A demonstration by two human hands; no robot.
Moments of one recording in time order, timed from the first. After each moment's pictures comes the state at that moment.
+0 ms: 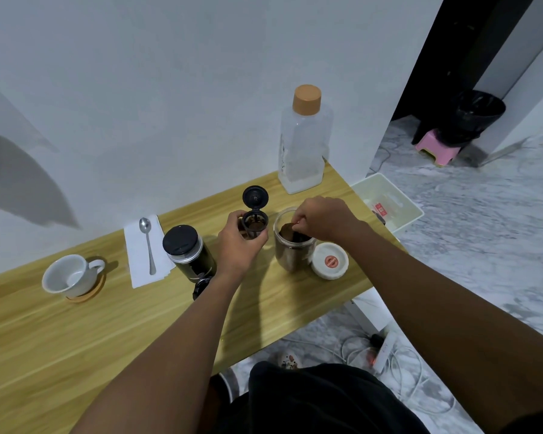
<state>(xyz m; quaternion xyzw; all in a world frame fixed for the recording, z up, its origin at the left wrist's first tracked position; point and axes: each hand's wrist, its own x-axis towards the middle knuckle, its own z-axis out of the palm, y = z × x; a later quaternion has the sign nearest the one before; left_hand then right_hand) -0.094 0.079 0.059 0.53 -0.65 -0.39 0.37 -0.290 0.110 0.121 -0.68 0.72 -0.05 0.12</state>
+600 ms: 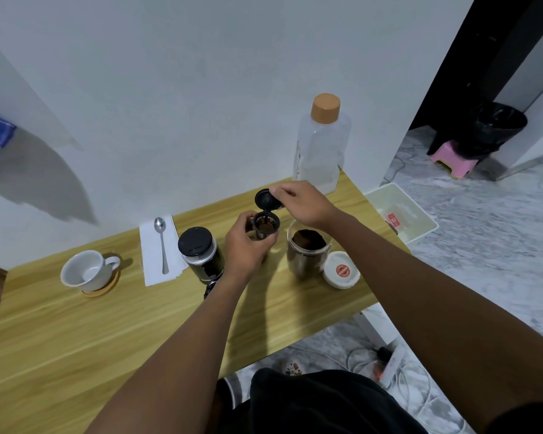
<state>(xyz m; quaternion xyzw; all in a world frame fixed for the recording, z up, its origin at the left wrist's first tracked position) -0.086 0.078 0.076 0.52 -0.64 -0.40 0.40 -0.247 0.072 0.147 -0.60 0.63 -0.34 0.35</state>
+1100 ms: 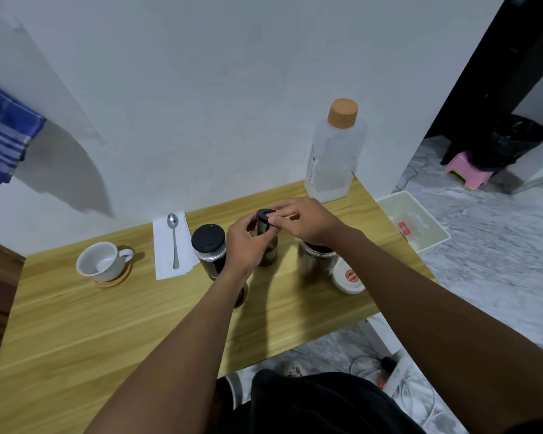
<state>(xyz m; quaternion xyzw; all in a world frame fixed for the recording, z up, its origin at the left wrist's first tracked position) -0.070 0.074 0.089 0.49 -0.60 -0.45 0.44 -0.234 0.079 0.126 -0.69 0.58 -0.30 0.33</state>
